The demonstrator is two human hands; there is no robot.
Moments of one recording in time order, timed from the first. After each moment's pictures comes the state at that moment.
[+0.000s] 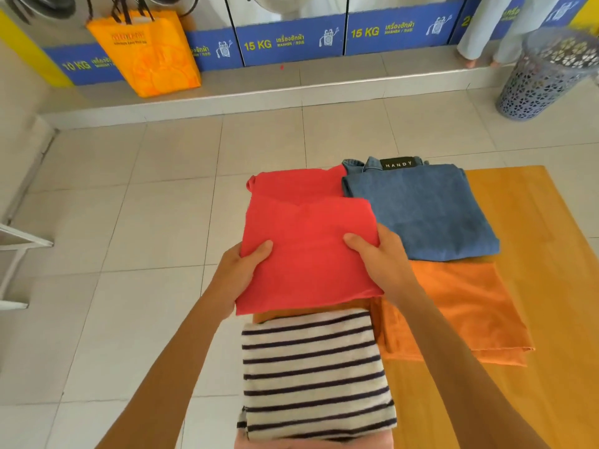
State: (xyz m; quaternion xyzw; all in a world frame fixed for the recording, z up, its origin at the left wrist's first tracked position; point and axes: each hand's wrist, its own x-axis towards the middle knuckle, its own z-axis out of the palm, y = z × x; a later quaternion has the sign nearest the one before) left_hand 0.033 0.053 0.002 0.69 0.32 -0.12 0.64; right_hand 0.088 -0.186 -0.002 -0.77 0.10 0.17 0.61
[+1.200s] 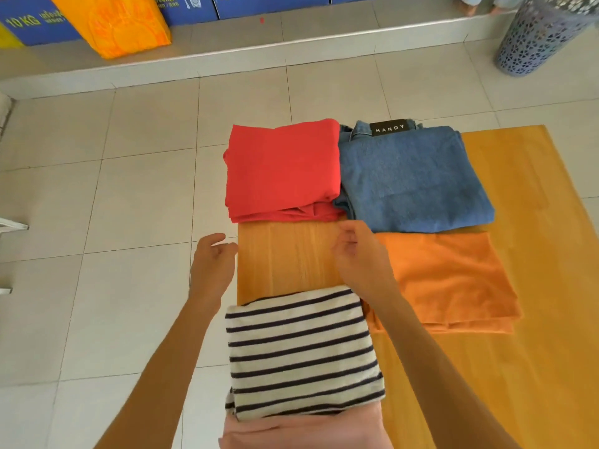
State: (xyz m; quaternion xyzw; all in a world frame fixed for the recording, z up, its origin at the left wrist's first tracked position) left_hand 0.022 0.064 -0.069 0.79 0.40 -0.05 0.47; right_hand 0.056 -0.184 -0.043 -0.86 0.08 0.16 0.48
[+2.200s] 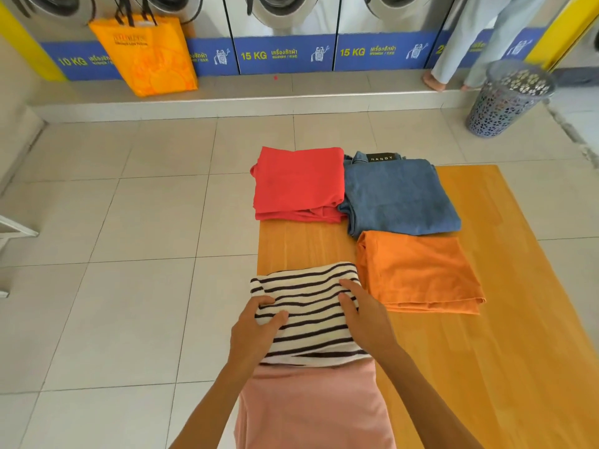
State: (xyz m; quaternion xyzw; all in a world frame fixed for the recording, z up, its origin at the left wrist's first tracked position) left_hand -0.141 0.012 -0.057 0.78 0.30 -0.11 0.53; right_hand -0.080 -0.204 -0.049 -0.90 0.02 0.17 0.41
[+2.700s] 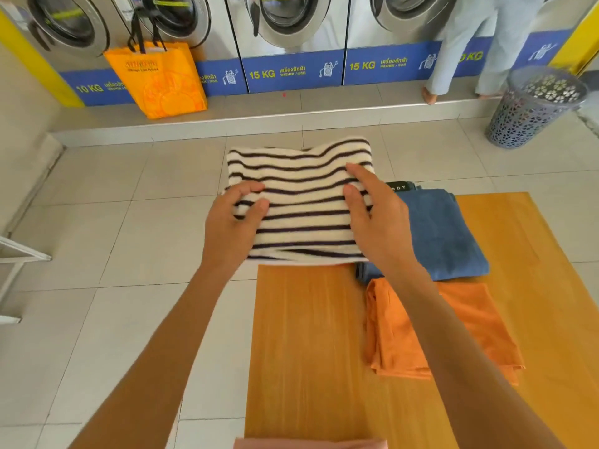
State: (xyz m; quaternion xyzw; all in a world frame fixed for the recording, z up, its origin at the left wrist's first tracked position) left_hand 0.081 0.061 0.062 0.84 0.14 0.15 0.51; right_hand 0.123 -0.168 0.070 -0.86 -0.09 -0.09 0.49
